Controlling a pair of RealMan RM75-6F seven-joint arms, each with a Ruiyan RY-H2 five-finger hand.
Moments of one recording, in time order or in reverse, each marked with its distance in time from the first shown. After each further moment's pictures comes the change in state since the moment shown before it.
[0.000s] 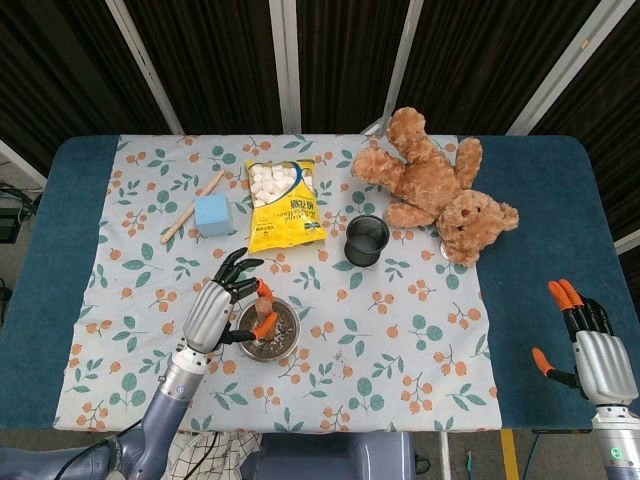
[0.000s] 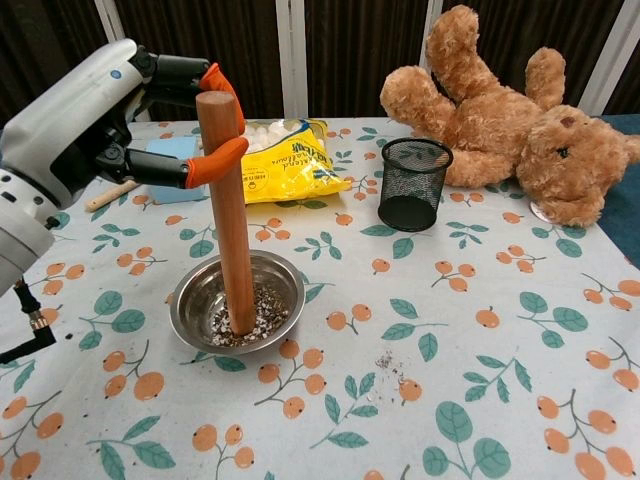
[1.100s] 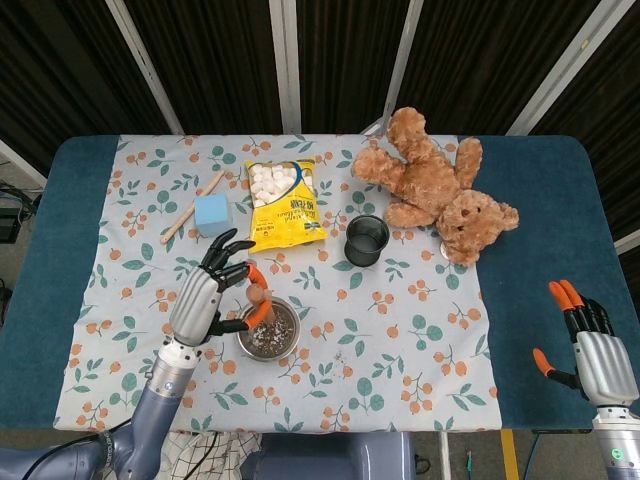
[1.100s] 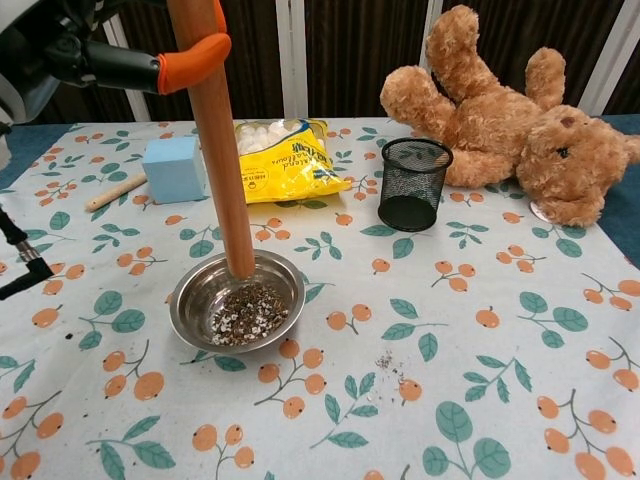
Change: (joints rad) left arm -0.012 0.096 -0.080 -0.183 0.008 0.024 0.098; right arm -0.003 0.003 -0.003 -0.001 -0.003 0.003 0.002
